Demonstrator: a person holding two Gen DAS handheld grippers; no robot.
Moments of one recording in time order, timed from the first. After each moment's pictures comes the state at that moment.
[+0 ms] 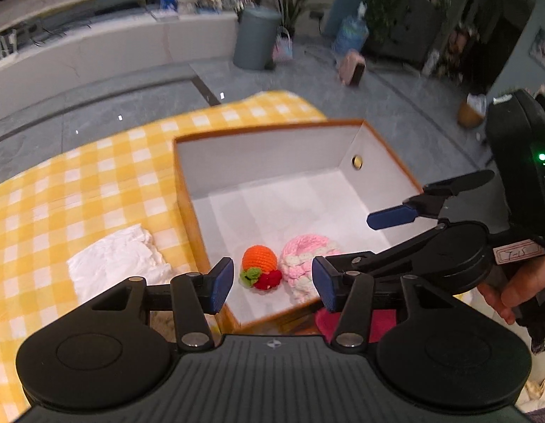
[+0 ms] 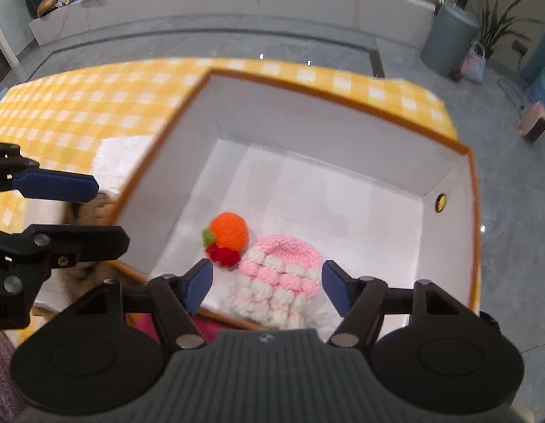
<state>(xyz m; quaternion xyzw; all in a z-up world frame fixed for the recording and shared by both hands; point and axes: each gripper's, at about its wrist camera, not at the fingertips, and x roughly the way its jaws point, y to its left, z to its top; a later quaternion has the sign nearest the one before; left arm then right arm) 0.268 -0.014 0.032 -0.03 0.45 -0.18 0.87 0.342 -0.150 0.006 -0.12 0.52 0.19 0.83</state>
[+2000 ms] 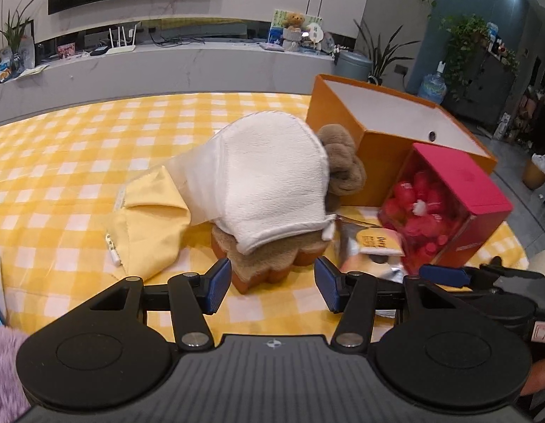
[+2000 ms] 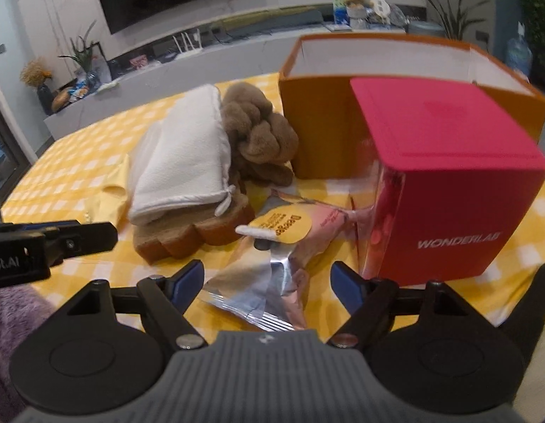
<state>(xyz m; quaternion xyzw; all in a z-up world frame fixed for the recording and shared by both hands) 0.068 0.069 -0.051 -0.06 0.38 -0.02 0.92 0.115 -0.091 -0.088 0.04 0.40 0.18 0.90</state>
